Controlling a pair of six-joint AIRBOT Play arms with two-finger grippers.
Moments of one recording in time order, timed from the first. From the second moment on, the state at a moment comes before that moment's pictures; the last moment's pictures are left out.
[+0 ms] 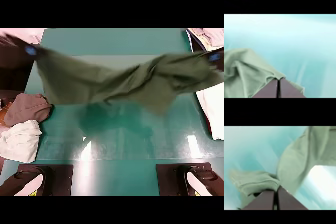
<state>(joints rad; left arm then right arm) -0.06 -0.99 1.78 0.93 -1.43 -1.29 -0.07 -0.79 1.49 -1.28 1.24 1.49</state>
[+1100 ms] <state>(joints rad) -0.05 -1.03 1.03 0.96 -1.19 -1.30 -0.25 -1.11 1.25 -1.04 1.45 1.47</state>
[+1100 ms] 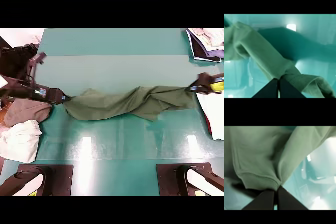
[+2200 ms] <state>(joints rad) 0.26 -1.04 0.84 1.01 -1.24 -0.98 -0.14 -1.20 1.43 -1.08 1.21 1.45</state>
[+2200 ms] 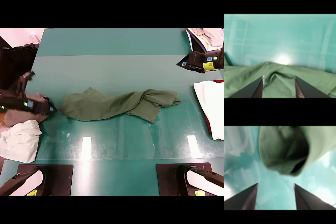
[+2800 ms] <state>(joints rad) 0.26 -1.04 0.60 0.72 -0.95 -0.49 -0.14 -1.11 1.29 -1.10 1.30 1.45</state>
